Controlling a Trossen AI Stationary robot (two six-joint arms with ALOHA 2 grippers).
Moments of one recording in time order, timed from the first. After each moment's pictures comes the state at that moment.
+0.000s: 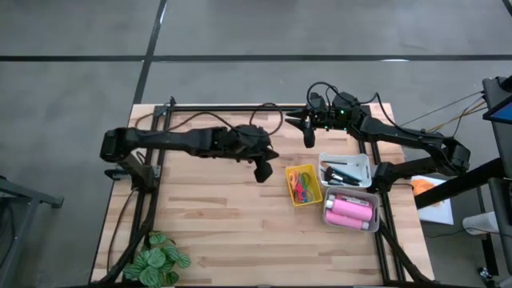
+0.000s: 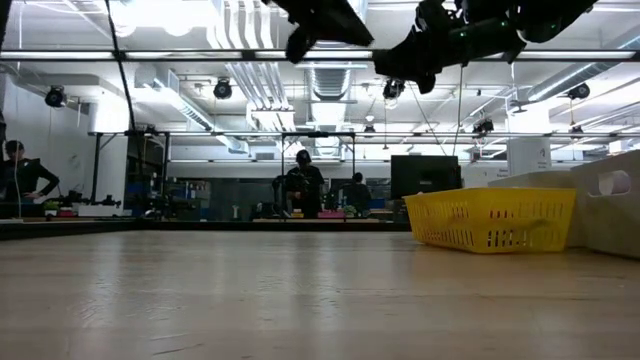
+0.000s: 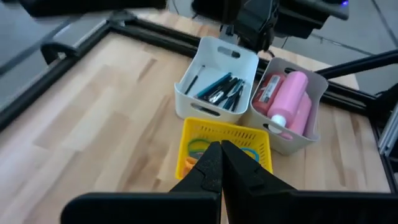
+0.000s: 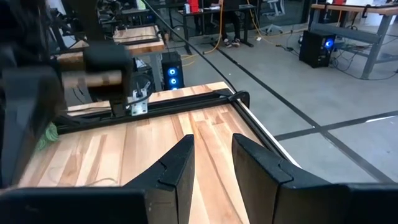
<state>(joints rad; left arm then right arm) 0.03 1.68 1.46 -0.36 -0.10 -0.28 -0.51 1.19 0.79 0.24 -0.32 0.05</state>
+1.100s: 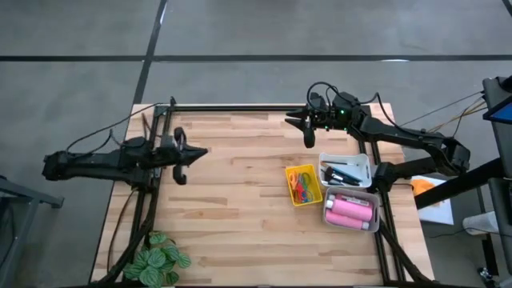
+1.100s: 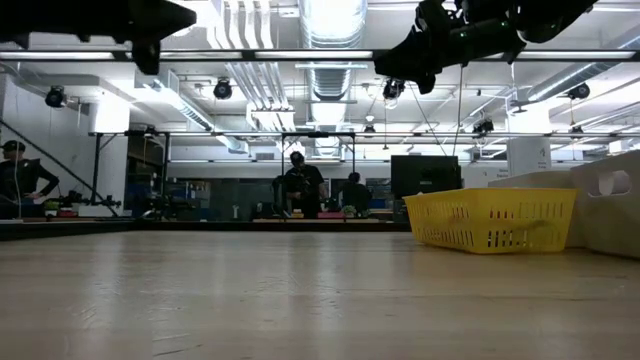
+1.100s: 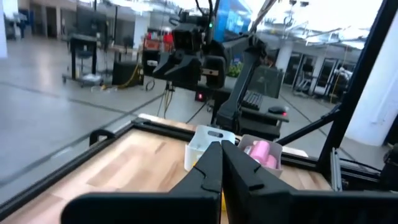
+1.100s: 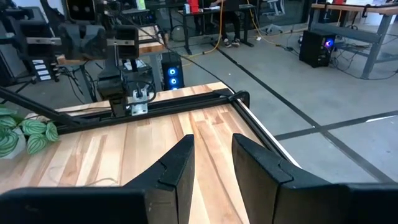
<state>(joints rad) 0.04 0.51 0.39 0.16 -0.12 -0.17 -0.51 1.19 0.79 0.24 -0.32 0.05</state>
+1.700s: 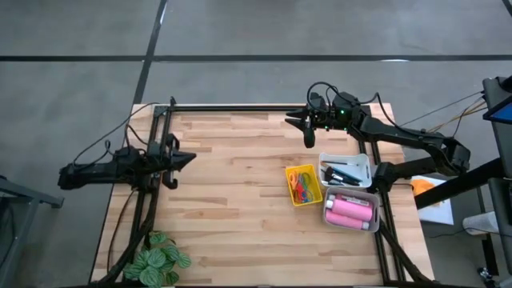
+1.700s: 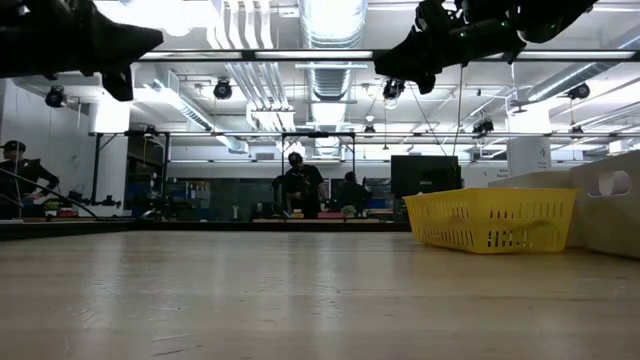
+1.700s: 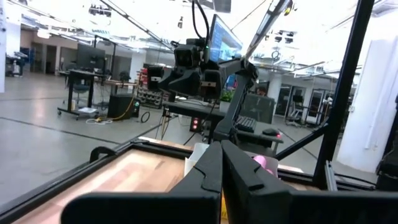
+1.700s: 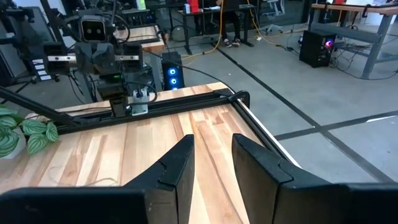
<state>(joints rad) 0.03 0.06 0.11 0.16 -0.11 -0.13 -0.51 1.19 0.79 0.24 -0.32 0.05</state>
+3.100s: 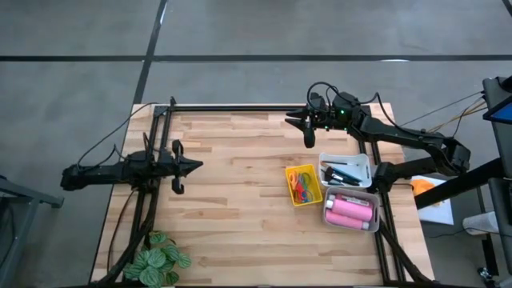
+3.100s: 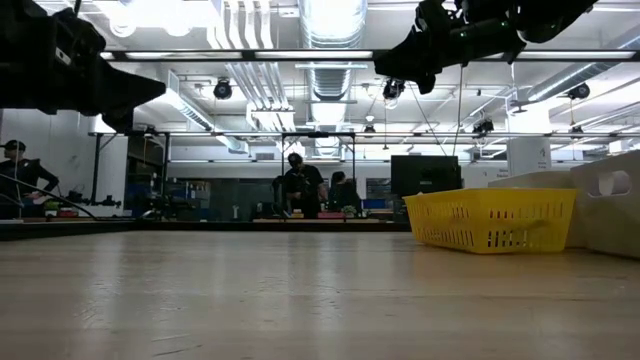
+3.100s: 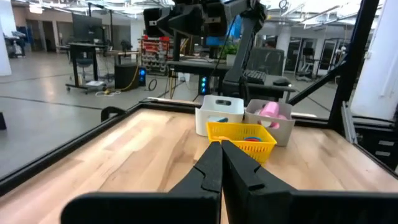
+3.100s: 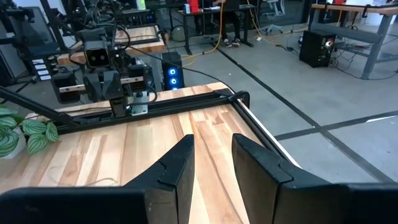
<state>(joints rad) 0.03 0.01 0.00 0.03 -0.10 -0.06 -0.52 1.19 0.79 0.24 -0.32 0.05</state>
